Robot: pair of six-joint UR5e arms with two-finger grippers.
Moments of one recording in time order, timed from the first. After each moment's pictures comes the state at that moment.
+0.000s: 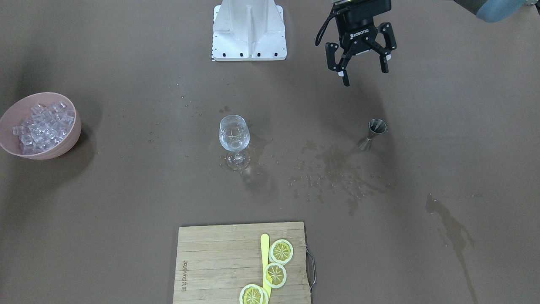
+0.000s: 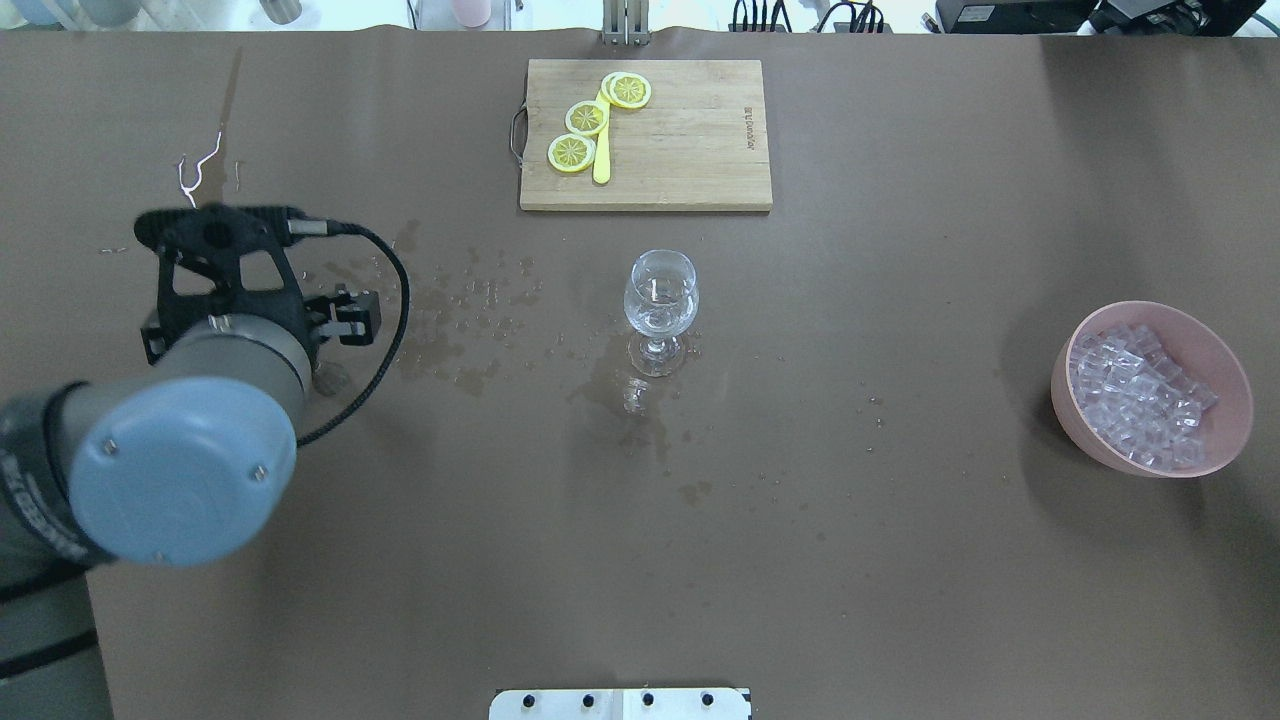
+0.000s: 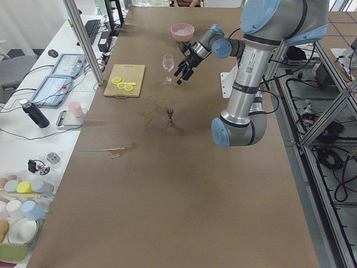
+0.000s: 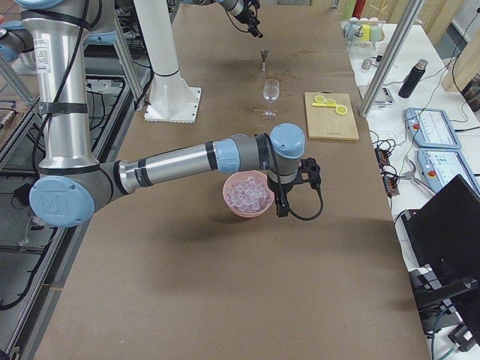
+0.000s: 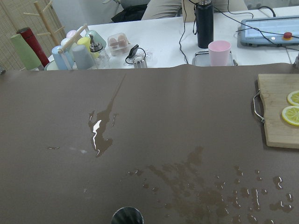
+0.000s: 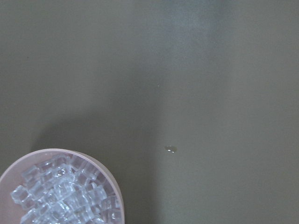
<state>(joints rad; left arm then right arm) -0.43 -2.04 -2.33 -0.96 -1.13 -1.35 1.49 -1.55 1.85 -1.70 2.42 0.02</state>
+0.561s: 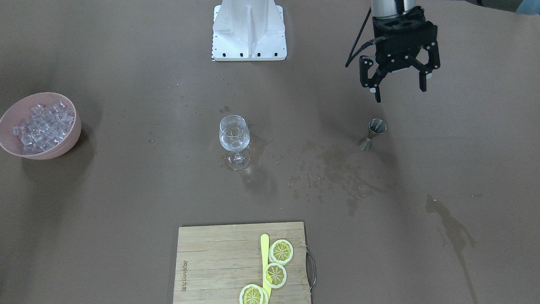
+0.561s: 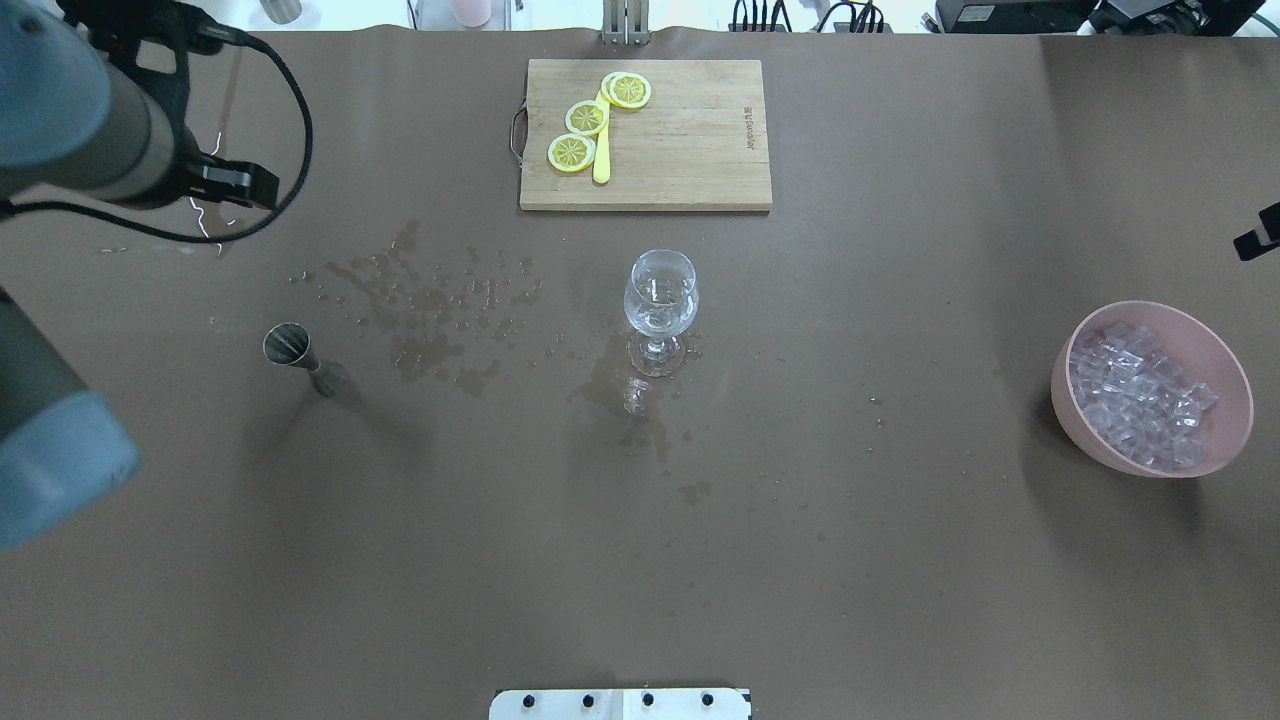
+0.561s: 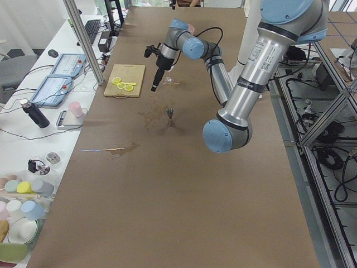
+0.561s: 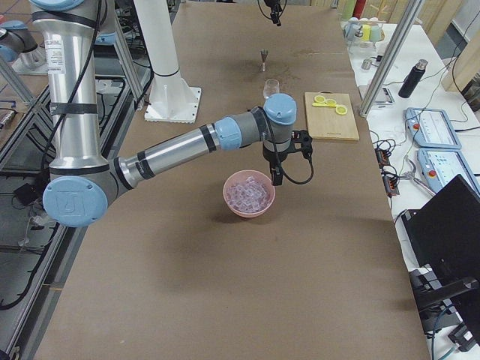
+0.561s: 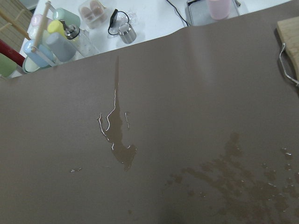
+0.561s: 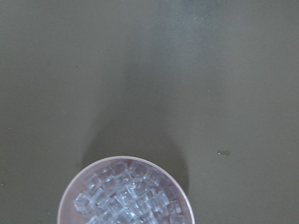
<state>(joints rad) -0.92 -2.03 -2.10 -1.18 -1.72 -0.71 1.32 -1.55 1.98 -1.63 2.41 0.28</state>
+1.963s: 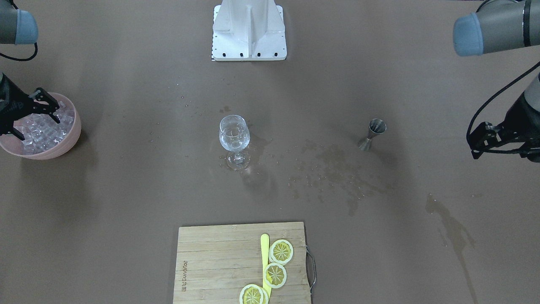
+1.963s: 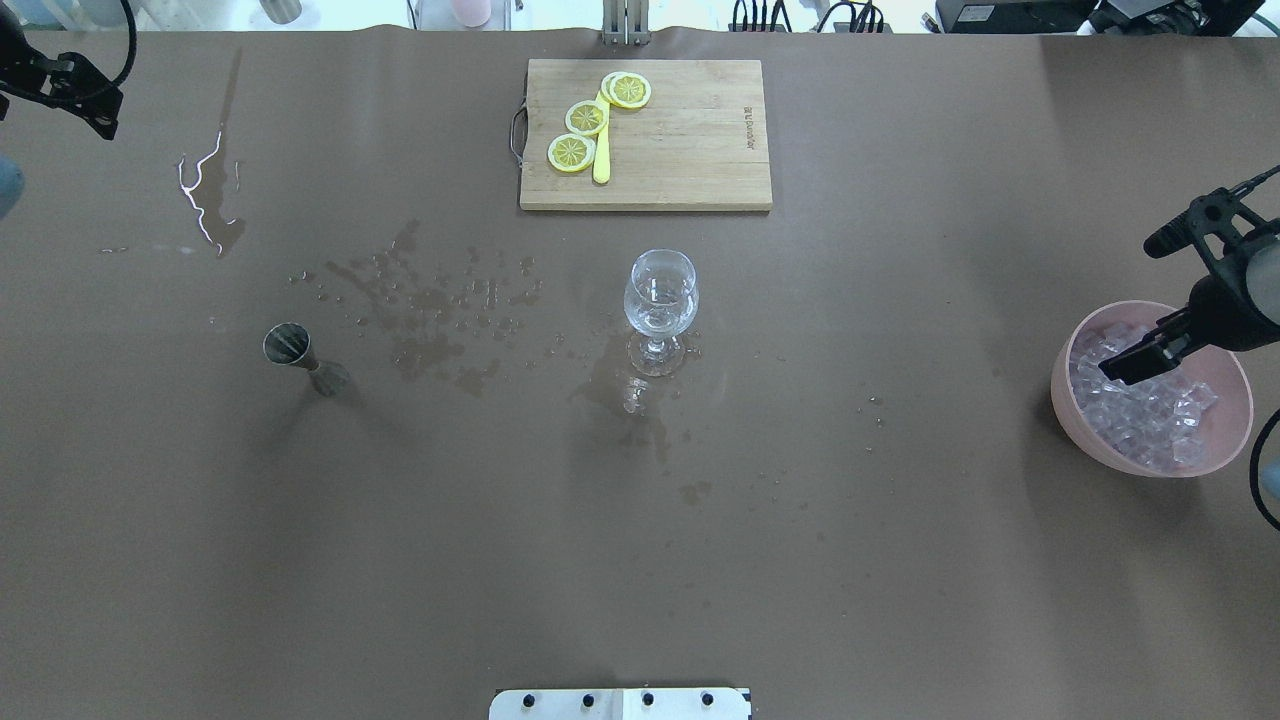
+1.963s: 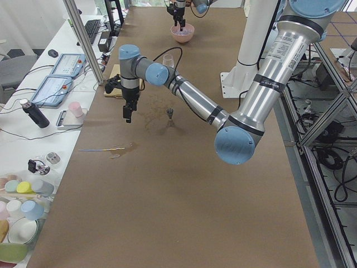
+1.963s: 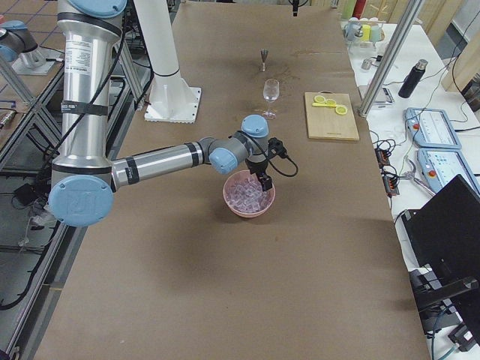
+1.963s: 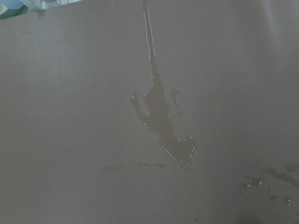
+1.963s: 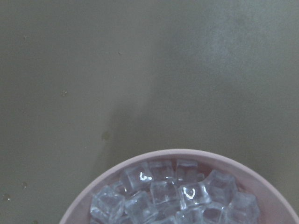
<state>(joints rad) -1.21 -1.99 -1.78 -1.33 -2.07 -0.43 0.99 -1.68 1.88 -1.19 2.16 0.23</state>
